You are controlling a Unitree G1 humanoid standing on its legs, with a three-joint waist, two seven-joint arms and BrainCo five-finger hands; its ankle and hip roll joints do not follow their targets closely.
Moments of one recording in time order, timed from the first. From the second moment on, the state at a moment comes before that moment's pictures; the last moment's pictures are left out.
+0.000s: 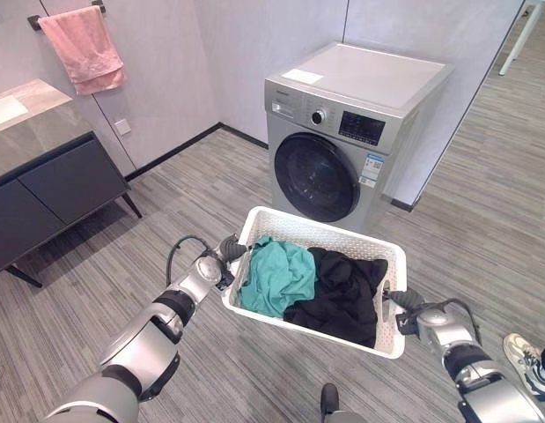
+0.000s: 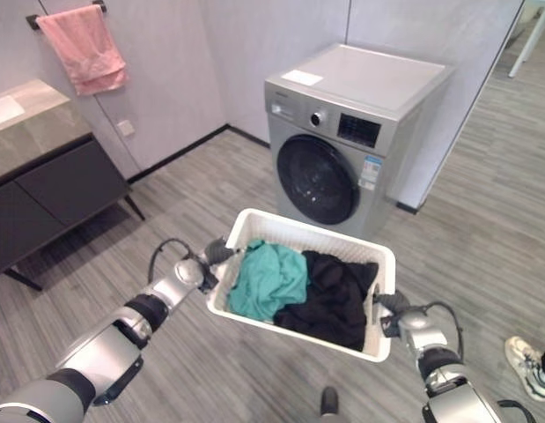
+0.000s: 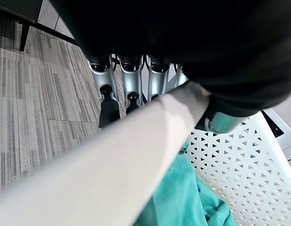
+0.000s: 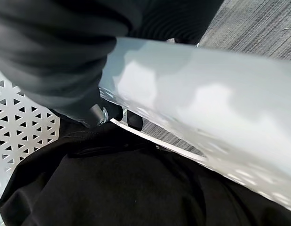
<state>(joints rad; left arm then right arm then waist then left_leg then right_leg) -0.77 0.32 -0.67 1.04 -0.10 -0.01 0.03 -0.41 -0.52 0.33 0.95 0.38 0.14 0.00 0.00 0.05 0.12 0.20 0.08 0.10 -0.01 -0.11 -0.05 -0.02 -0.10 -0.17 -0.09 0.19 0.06</state>
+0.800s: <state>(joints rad) -0.74 0.31 -0.70 0.93 0.09 0.07 0.09 -0.43 -0.36 0.24 1.24 0.36 0.11 -0.04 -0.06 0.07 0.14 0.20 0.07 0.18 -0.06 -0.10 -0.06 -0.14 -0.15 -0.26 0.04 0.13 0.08</state>
